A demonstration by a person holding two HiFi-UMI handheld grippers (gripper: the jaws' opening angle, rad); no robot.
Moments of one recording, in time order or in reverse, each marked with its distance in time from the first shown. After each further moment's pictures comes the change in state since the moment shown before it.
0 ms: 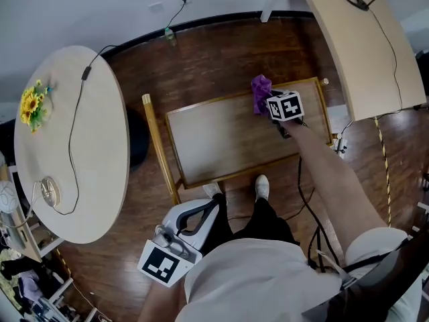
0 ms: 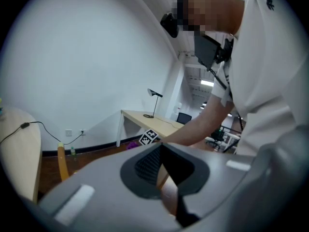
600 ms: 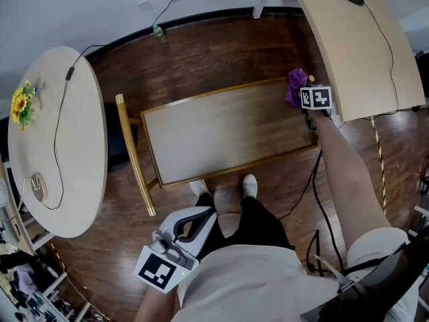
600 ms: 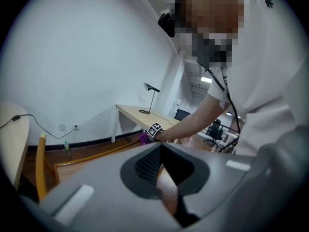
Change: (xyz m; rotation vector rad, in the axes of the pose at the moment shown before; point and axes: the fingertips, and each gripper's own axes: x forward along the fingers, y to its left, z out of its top) left arm 0.059 -0.058 -0.012 -0.008 0.049 -0.012; right arm -0.064 -0.214 -0.053 0.103 0.045 -0.234
